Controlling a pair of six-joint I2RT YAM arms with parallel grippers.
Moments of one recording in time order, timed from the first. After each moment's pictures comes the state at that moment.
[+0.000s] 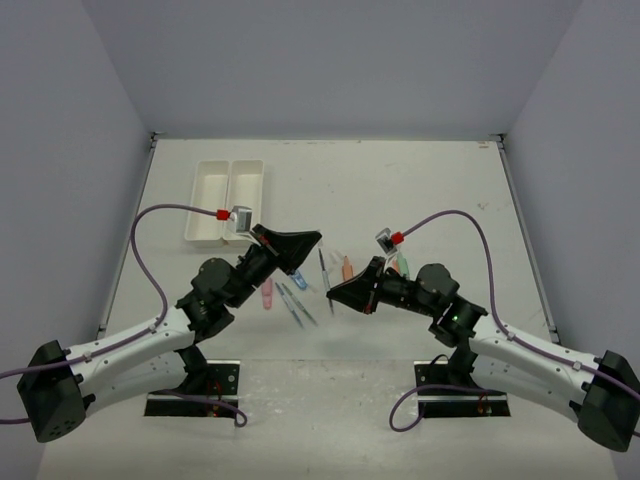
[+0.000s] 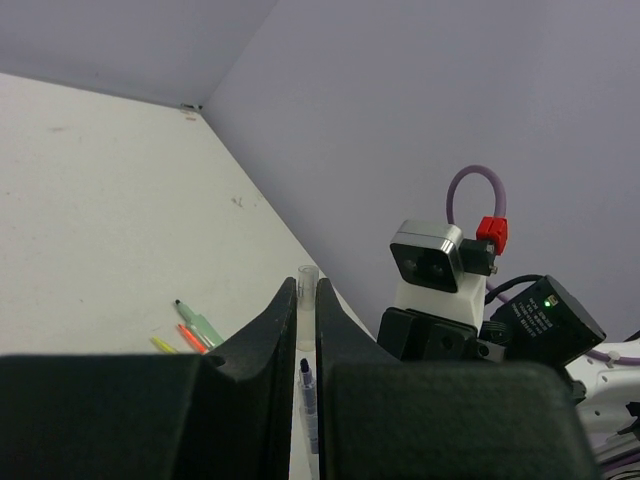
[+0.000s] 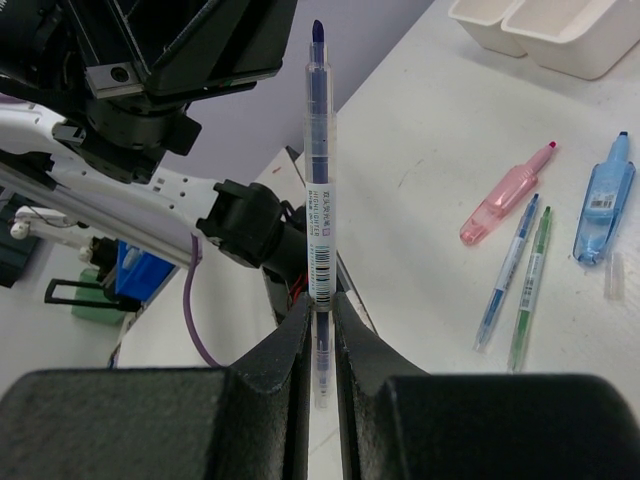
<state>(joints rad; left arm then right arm) -0.89 0.89 0.47 0.64 -0.13 -0.72 0.89 0.82 0.39 0.39 -0.35 0.76</state>
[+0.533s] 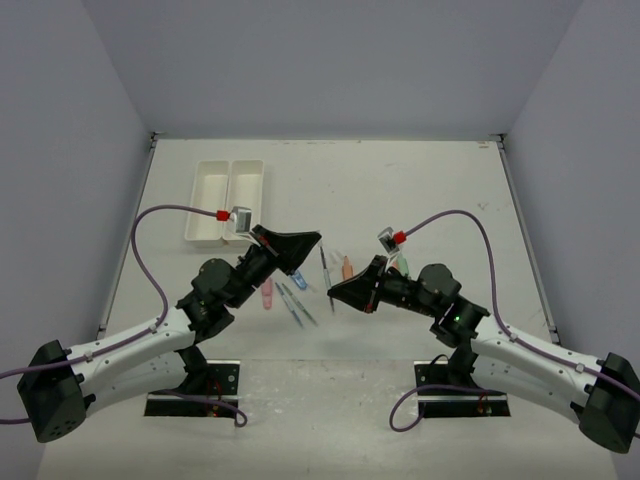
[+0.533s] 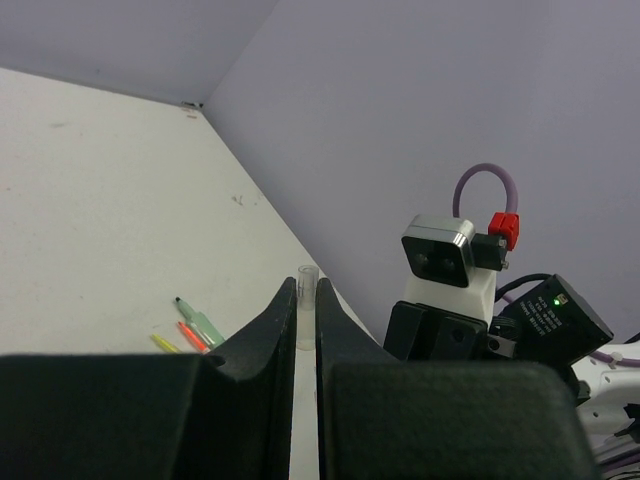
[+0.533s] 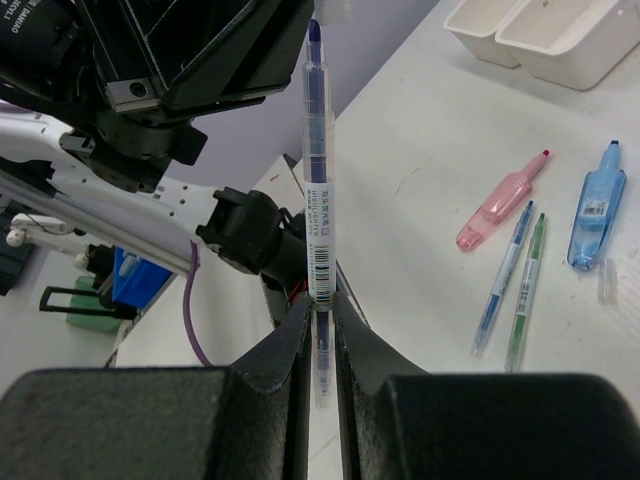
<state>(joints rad) -0.89 0.89 0.46 0.65 -0.13 -0.73 0.89 0.80 0.40 0.38 -0.33 0.76</state>
